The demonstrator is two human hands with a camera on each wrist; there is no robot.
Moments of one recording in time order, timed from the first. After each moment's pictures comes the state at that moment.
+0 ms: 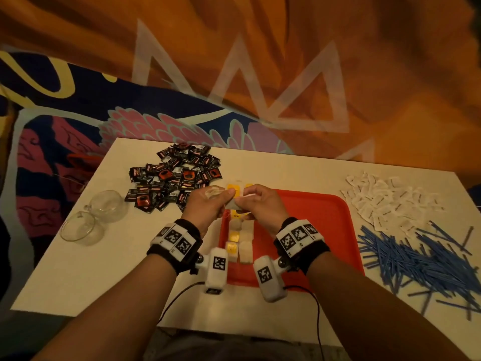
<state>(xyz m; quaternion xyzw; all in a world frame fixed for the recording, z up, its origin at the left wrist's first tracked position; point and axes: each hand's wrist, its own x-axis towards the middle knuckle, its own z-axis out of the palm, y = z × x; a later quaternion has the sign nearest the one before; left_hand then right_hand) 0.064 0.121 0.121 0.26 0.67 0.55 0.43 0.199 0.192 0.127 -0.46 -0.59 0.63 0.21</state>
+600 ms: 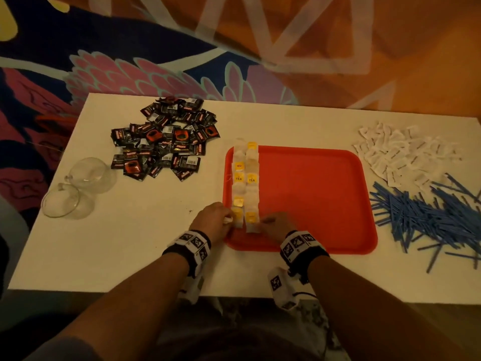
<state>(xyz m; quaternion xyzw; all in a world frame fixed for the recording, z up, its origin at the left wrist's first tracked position) 0.065 0.075 0.001 0.56 0.75 0.09 0.33 0.243 0.149 0.003 -0.61 -0.61 0.50 -0.08</state>
